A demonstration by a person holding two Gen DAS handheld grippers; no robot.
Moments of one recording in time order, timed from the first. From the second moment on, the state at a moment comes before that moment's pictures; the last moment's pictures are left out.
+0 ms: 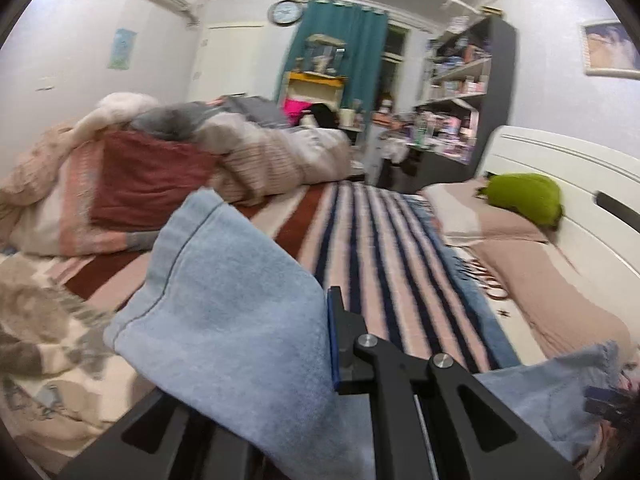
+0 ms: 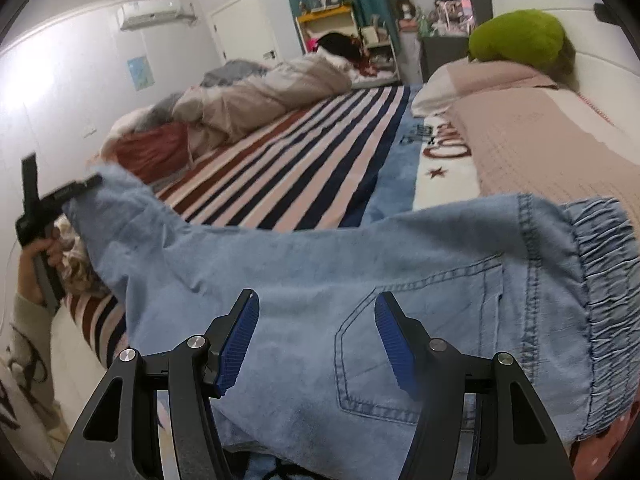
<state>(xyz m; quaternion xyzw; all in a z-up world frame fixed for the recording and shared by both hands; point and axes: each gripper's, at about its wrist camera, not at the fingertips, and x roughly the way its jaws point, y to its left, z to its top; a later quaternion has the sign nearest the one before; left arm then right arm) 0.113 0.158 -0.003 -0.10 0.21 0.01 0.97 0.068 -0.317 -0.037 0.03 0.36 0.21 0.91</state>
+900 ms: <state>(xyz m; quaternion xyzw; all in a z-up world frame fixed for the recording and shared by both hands) 0.090 -0.012 -0.109 0.02 0.35 -0.25 0.90 0.062 -0.327 -0.032 0.05 0.35 0.19 0.91</state>
